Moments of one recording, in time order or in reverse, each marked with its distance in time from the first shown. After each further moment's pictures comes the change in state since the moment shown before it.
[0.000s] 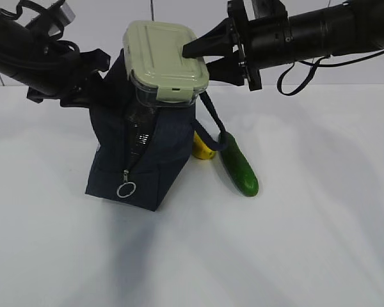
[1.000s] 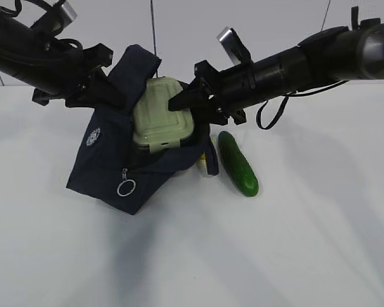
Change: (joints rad) left arm 0.000 0.000 0.000 -0.063 0.036 0.000; right arm 0.086 0.113 -0.002 -0.125 -0.169 -0.053
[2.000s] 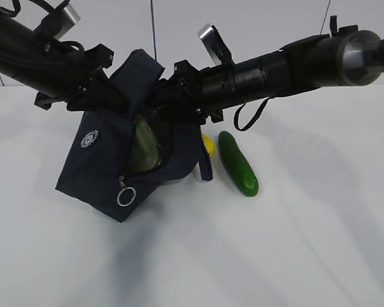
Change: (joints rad) left arm 0.000 0.000 0.000 -0.025 0.066 0.005; right arm 0.063 0.024 -0.004 0.134 -0.014 -0.136
